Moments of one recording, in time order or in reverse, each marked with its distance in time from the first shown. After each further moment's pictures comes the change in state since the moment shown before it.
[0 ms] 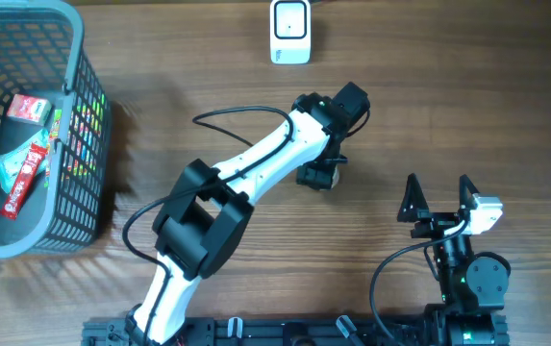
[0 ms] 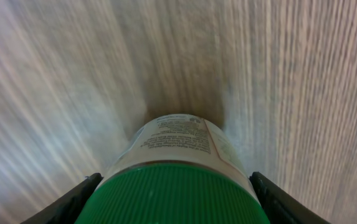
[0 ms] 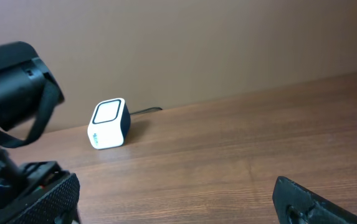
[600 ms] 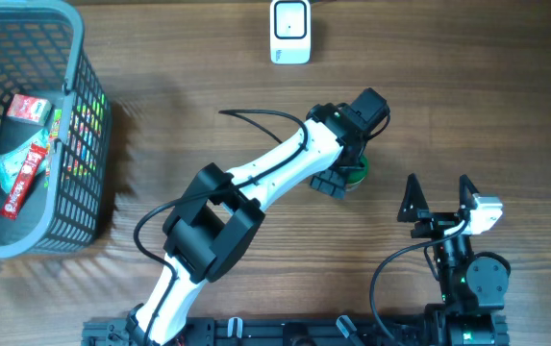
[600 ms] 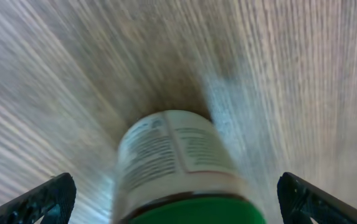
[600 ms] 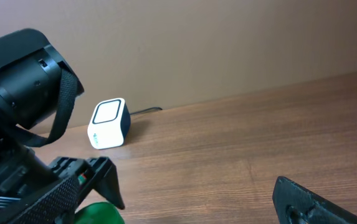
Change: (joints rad) left arm -0.056 0.021 0.023 0.108 0.023 0.181; right arm 0.000 0.000 0.000 0.000 0.000 0.000
